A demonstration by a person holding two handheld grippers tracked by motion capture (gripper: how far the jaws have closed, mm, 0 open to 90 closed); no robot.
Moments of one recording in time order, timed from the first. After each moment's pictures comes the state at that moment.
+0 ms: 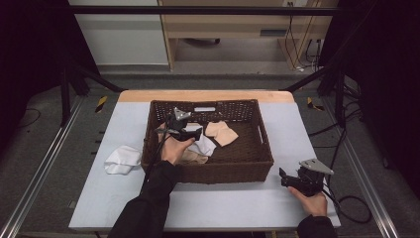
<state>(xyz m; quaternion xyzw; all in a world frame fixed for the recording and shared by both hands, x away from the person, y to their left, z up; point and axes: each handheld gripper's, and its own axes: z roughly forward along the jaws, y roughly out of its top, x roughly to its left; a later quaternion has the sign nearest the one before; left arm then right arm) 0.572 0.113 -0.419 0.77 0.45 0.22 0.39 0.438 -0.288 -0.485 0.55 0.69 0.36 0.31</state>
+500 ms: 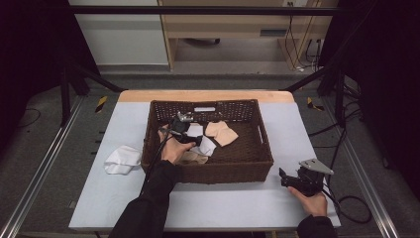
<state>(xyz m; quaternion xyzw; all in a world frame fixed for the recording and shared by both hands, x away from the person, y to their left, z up) 0.578 0.111 -0.436 0.80 0.45 0.18 0.34 0.438 -0.288 -0.485 0.55 0.69 0.36 0.31</state>
